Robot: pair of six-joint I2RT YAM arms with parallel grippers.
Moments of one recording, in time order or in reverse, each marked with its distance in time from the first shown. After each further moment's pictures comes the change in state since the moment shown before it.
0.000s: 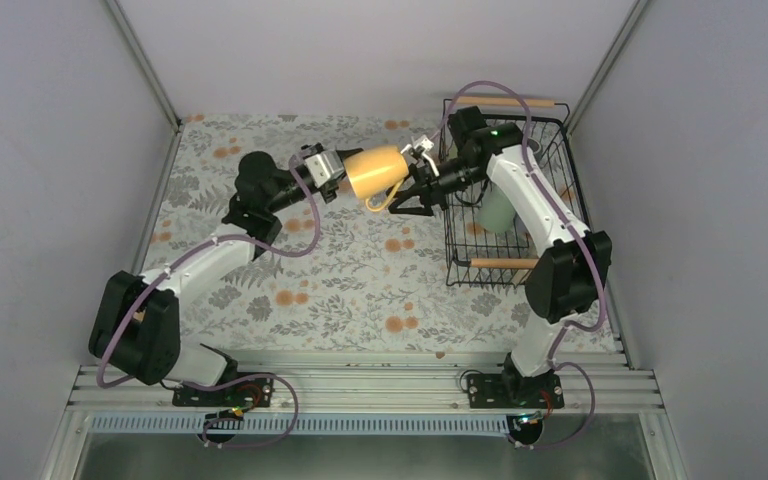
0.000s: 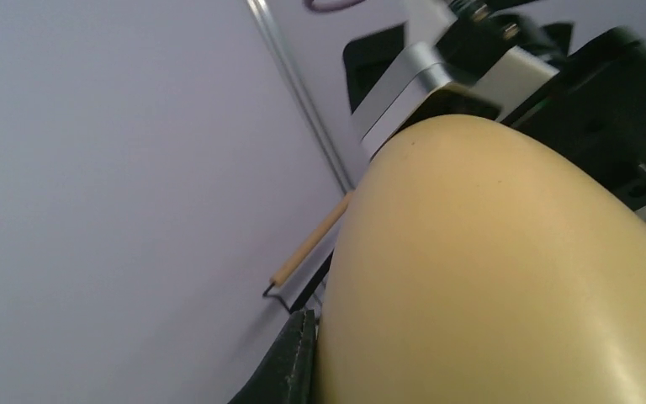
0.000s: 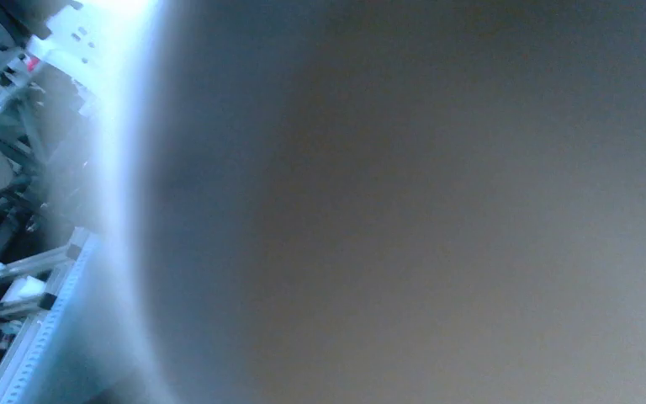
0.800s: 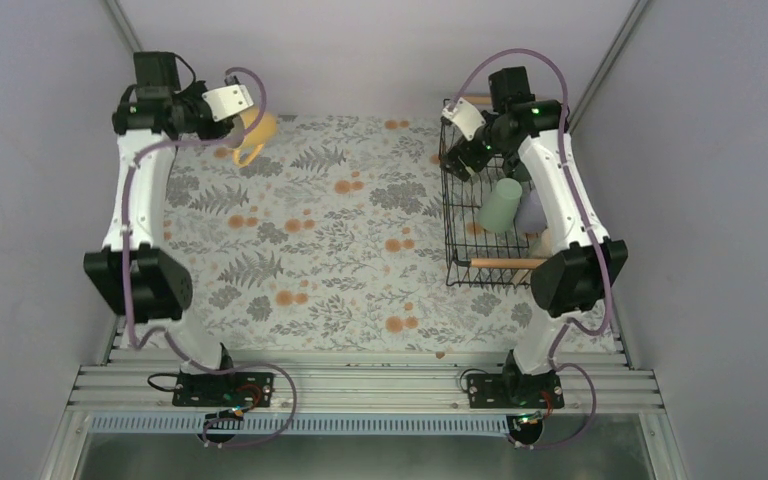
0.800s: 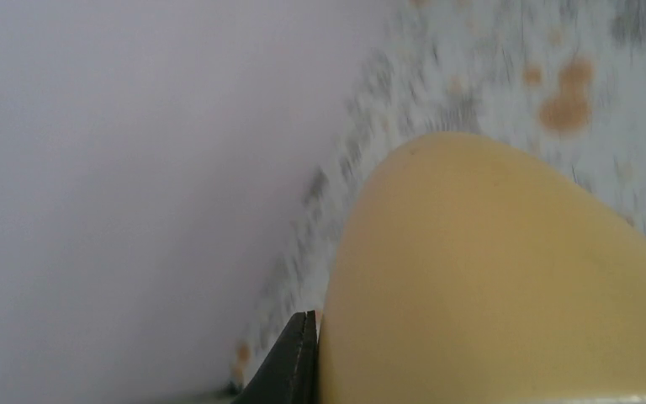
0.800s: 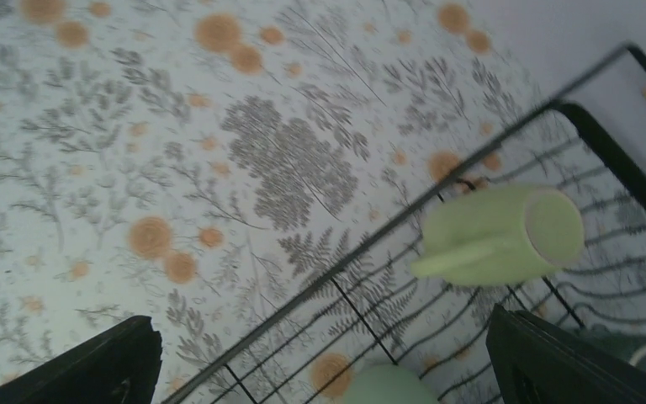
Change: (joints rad) left arm 0.515 0.224 0.888 -1.464 -0.192 0.732; right arm -0.115 0.006 0.249 0.089 0.904 0.156
